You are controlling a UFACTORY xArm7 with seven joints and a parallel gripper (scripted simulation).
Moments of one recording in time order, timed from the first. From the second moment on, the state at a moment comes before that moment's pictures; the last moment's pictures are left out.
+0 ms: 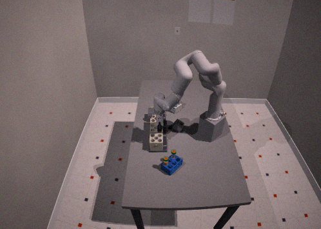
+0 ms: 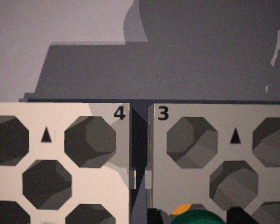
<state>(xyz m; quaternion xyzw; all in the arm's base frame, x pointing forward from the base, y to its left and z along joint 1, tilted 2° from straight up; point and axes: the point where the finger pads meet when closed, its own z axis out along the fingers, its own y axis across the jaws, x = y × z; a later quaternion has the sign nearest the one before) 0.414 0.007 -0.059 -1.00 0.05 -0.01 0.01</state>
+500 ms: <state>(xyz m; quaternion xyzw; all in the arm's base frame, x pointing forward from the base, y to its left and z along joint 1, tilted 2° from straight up) 0.414 0.007 -0.058 -1.00 0.05 -0.01 0.01</state>
